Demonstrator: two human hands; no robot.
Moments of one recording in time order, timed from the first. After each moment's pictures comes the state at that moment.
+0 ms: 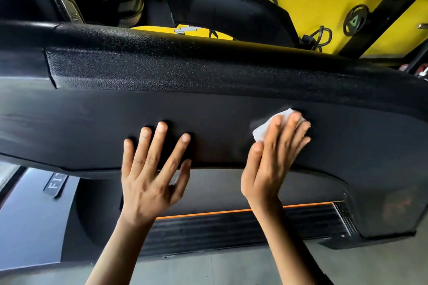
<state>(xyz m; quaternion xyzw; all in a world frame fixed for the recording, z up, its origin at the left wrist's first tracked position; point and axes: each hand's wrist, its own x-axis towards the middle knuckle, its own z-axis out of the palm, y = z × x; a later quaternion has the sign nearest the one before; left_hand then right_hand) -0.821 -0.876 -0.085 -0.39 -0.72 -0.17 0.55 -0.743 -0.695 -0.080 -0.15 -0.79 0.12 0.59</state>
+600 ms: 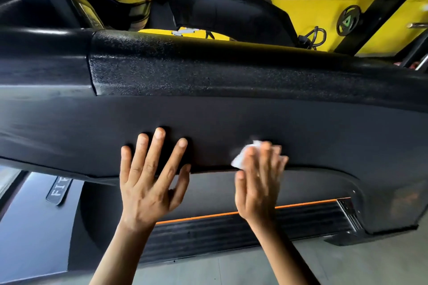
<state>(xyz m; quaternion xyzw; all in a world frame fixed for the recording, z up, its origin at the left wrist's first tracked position) -0.843 -0.911 -0.087 -0.39 -0.70 -0.17 0.57 -0.753 -0.737 -0.126 -0.10 -0.83 0.05 0.54</state>
